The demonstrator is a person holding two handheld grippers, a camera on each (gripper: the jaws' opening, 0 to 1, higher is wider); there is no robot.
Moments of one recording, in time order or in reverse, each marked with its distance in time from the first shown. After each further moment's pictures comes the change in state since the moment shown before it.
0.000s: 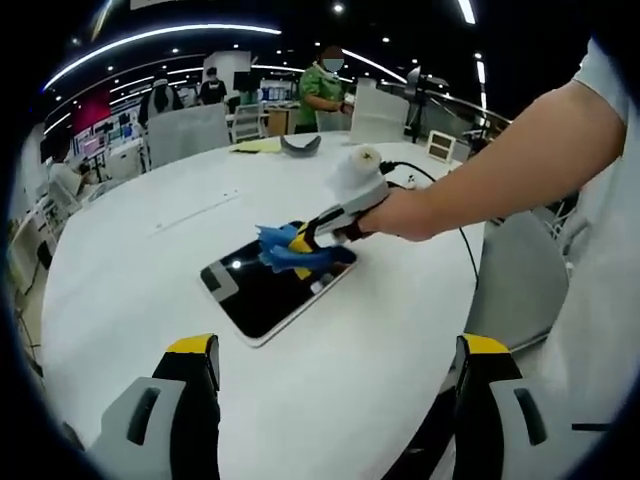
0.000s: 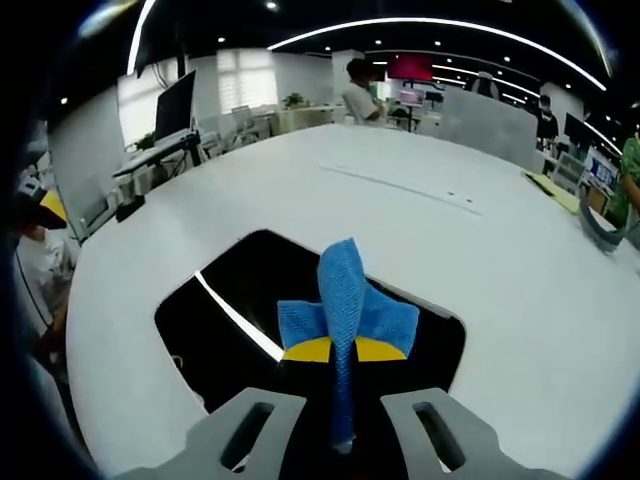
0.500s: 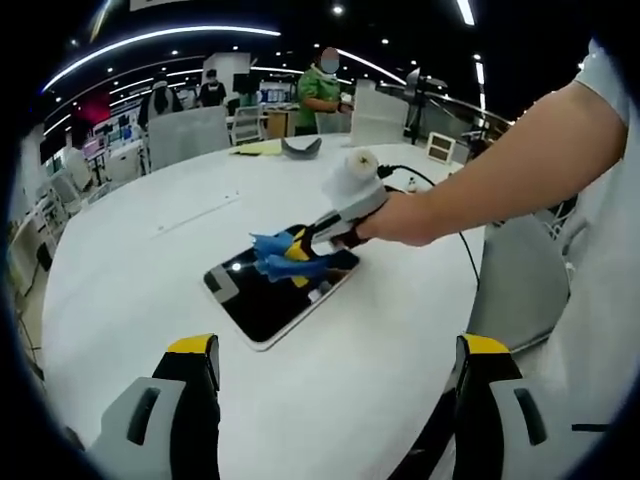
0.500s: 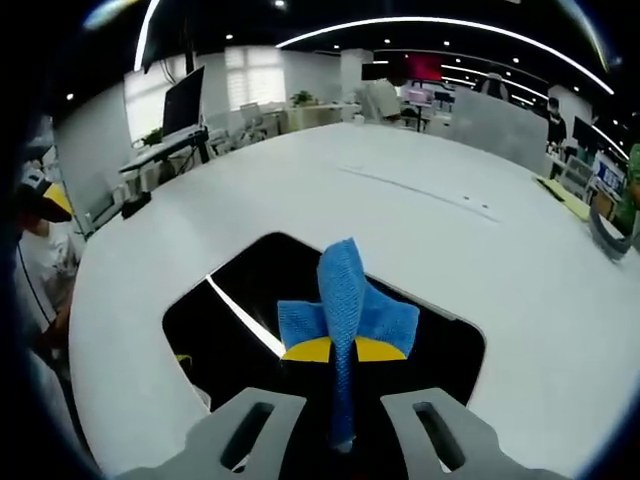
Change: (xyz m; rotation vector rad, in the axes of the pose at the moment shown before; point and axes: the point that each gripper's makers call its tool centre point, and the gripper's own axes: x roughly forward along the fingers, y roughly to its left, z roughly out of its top) left arm -0.002 0.006 0.004 0.003 -0.009 -0.003; right arm 0.006 0.013 0.005 -0.023 0.007 0.030
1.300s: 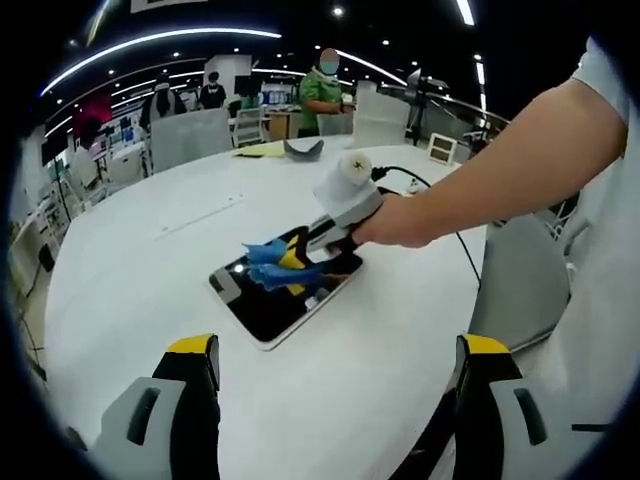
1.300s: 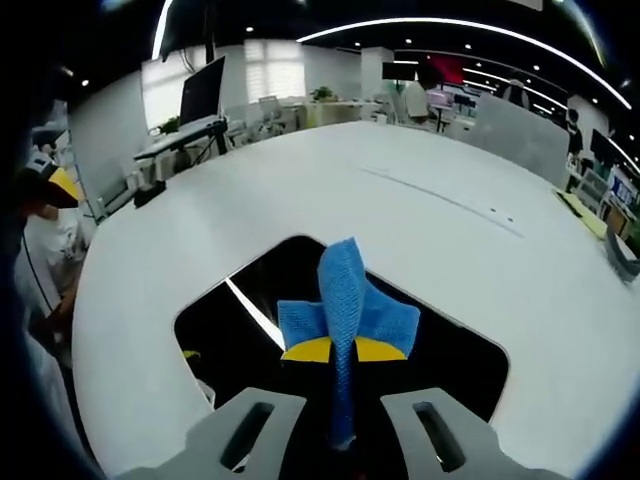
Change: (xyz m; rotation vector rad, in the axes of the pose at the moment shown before) left arm -0.005 0.003 0.000 0.002 -0.007 0.008; right arm 0.011 0.021 0.009 -0.062 0.012 0.057
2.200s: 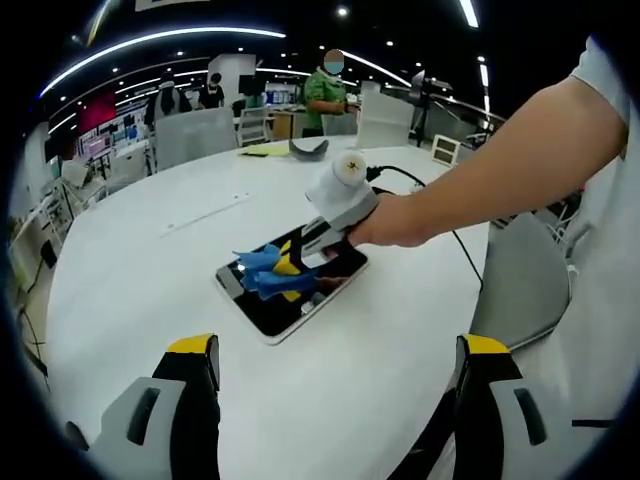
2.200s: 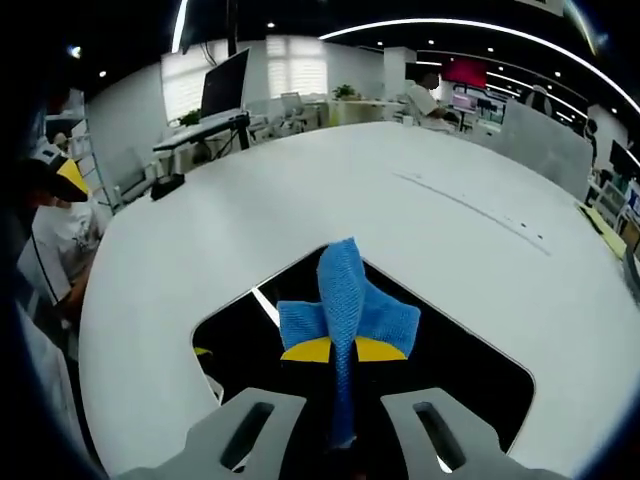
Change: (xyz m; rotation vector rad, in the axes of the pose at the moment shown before) left arm -0.008 0.007 -0.005 -0.012 0.000 0.012; right arm 0.013 0.024 0.011 -0.062 0.010 0.075
